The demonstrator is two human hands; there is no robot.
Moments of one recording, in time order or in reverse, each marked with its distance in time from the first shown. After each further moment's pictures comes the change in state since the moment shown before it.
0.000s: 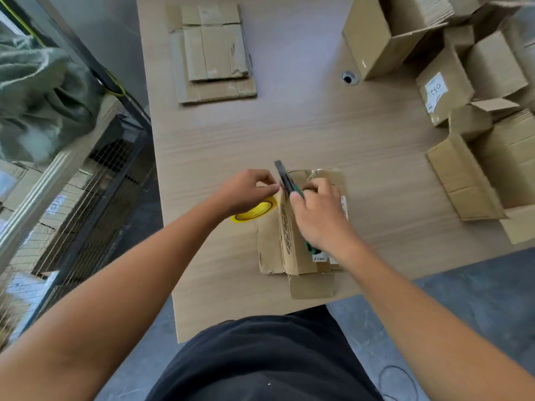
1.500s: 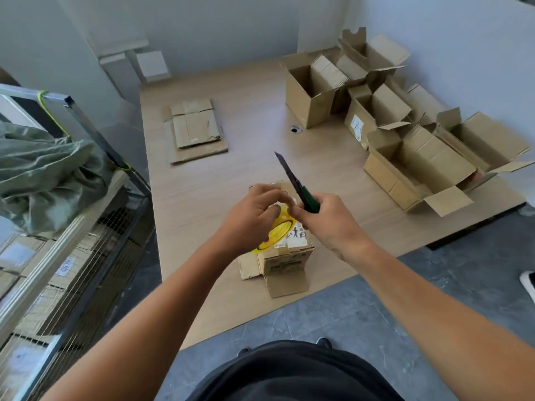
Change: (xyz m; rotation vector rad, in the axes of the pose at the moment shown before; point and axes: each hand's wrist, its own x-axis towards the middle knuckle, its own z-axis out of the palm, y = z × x) left_hand -0.151 0.125 0.056 -0.045 0.111 0.375; right_hand -0.127 0.070 -0.052 0.761 0.228 -0.228
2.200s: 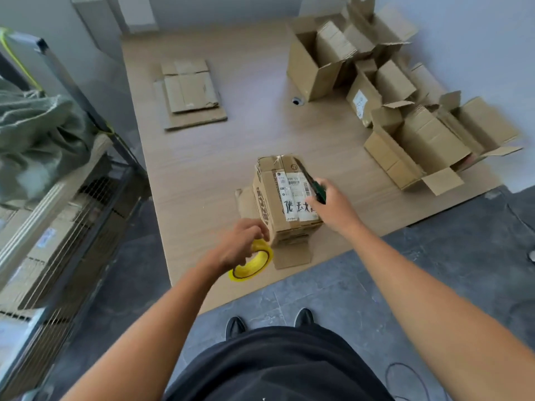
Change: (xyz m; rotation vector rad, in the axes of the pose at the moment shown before) left_hand -0.066 -0.087 0.001 -0.268 -0.220 -0.388; right_hand 0.022 0.068 0.022 -0.531 0.073 0.112
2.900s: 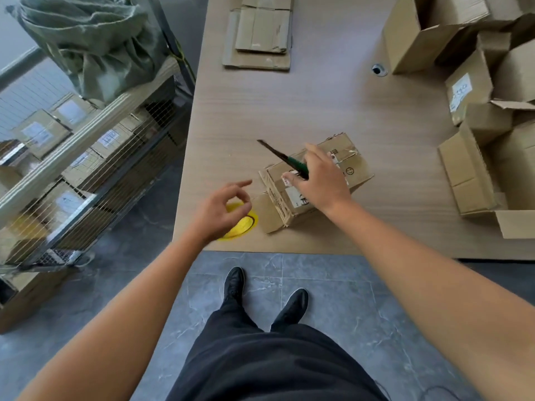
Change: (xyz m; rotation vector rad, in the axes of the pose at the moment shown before) left_hand -0.007 -0.064 0.034 0.072 0.563 0.147; right_hand 0.046 -0.010 0.034 -0.260 -0.221 -0.504
